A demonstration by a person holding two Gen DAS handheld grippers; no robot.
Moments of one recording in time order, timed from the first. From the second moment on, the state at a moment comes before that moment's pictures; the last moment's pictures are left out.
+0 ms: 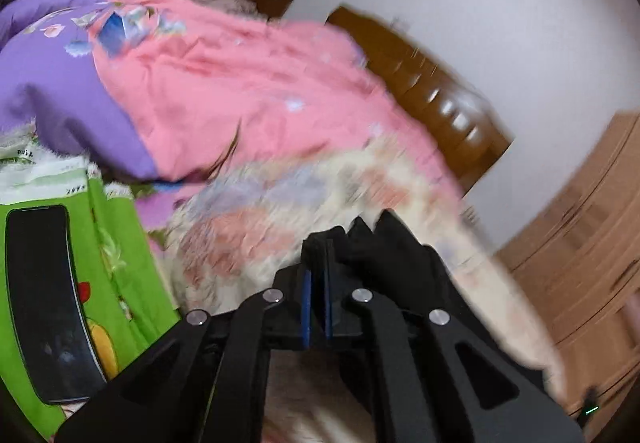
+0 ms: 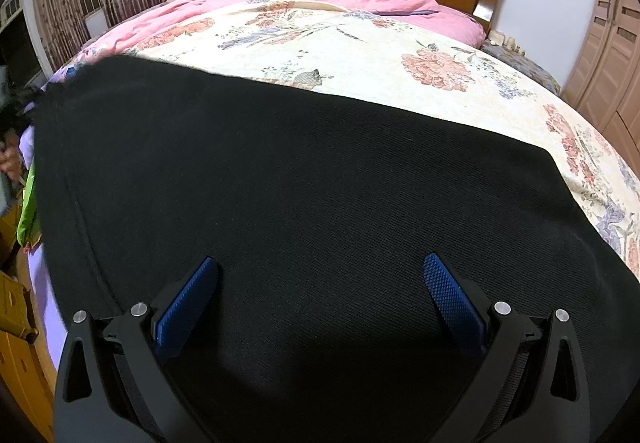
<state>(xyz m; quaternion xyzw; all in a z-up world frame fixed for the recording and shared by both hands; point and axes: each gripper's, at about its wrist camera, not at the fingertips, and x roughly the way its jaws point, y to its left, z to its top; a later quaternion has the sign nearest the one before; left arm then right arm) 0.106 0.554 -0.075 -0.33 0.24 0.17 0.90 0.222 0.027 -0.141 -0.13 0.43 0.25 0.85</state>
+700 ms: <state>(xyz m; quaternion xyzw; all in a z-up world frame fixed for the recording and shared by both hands) 0.060 0.532 -0.062 -0.38 0.22 0.05 0.90 0.221 0.027 -0.141 -0.13 0.43 0.25 0.86</state>
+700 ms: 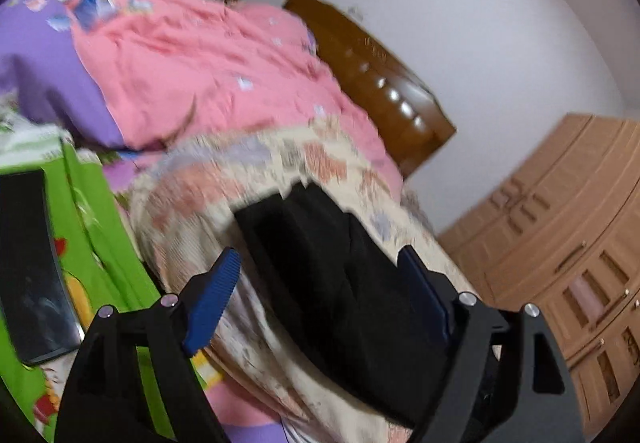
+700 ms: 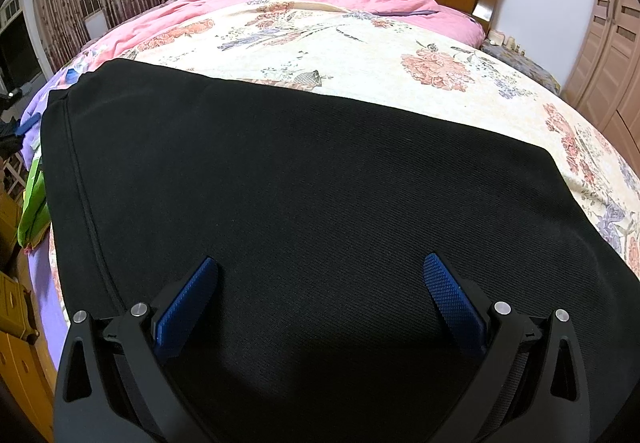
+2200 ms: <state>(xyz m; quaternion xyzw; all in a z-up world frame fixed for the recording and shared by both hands) 0.098 0.519 -0.082 -0.35 0.22 0.08 0.91 0.193 0.128 -0.106 -0.19 0.41 0.30 0.84</state>
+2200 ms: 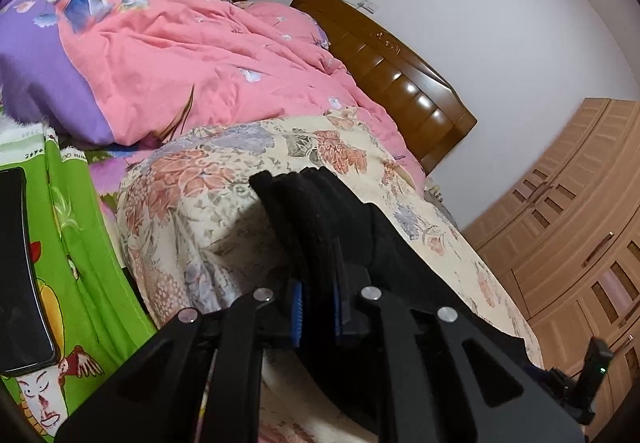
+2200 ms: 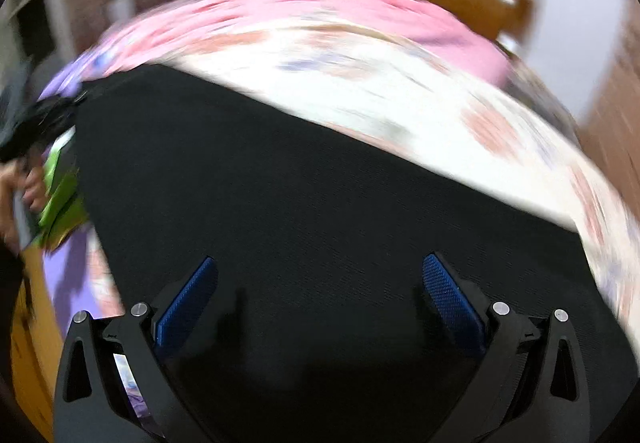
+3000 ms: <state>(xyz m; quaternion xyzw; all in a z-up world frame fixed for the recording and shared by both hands) 0.098 0.324 0.040 -0.02 0.15 0.04 0.99 0.233 0.087 -0.097 0.06 0.42 0.35 0.84</state>
